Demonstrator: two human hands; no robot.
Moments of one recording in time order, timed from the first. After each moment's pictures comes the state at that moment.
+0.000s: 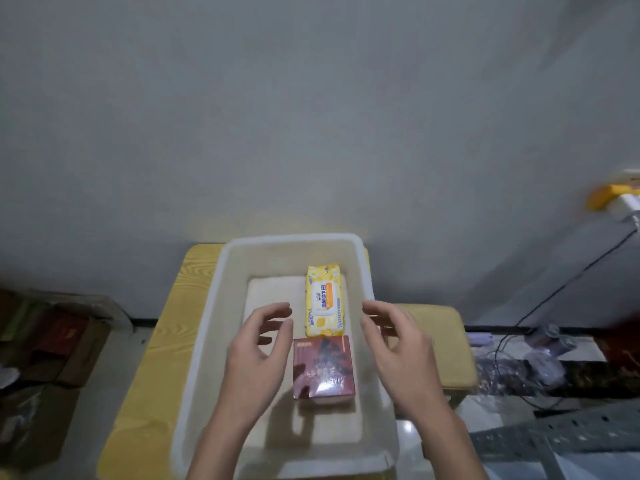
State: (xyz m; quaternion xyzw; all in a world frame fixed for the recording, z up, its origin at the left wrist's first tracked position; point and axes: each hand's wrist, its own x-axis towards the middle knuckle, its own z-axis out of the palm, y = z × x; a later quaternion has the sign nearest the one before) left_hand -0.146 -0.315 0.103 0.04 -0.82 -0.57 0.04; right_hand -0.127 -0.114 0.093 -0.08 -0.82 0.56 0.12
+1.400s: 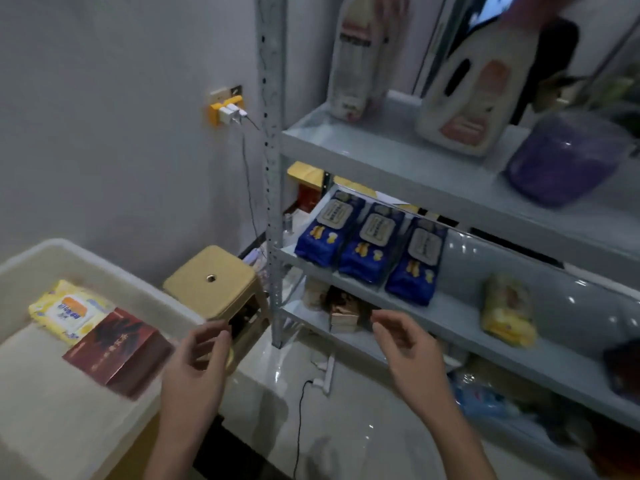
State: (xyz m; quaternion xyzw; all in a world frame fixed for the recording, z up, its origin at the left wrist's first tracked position) left_hand 0.054 -0.298 0.088 -0.26 -0.73 -0.59 -0.25; right_hand 0.303 -0.182 0.102 -0.53 -0.65 0.43 0.34
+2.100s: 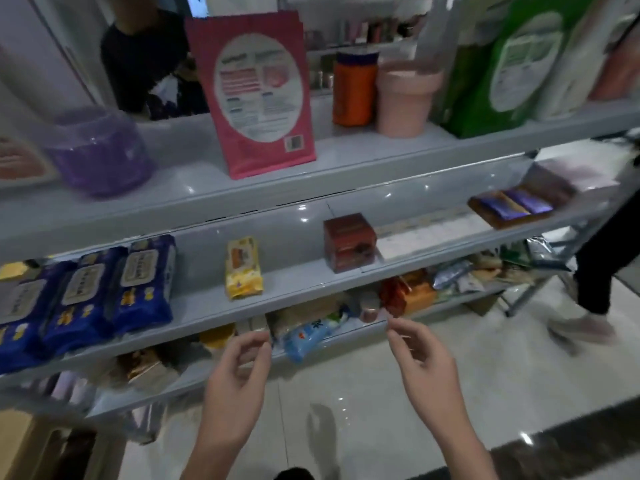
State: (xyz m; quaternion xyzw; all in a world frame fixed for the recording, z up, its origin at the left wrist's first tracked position) left_hand 0.518 -0.253 0.119 -0.56 -0.56 -0.38 -0.47; right_hand 0.753 -0.329 0.082 -0.69 -0.35 0.26 0.58
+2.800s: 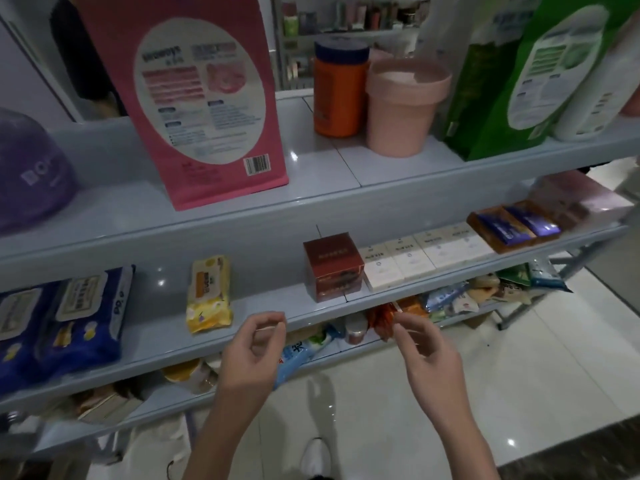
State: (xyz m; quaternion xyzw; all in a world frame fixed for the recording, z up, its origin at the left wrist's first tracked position) left_hand 0.625 -0.138 0.089 -0.58 -0.53 -0.38 -0.49; right_hand 0.851 -0.240 0.073 -0.71 -0.33 0.27 0.56
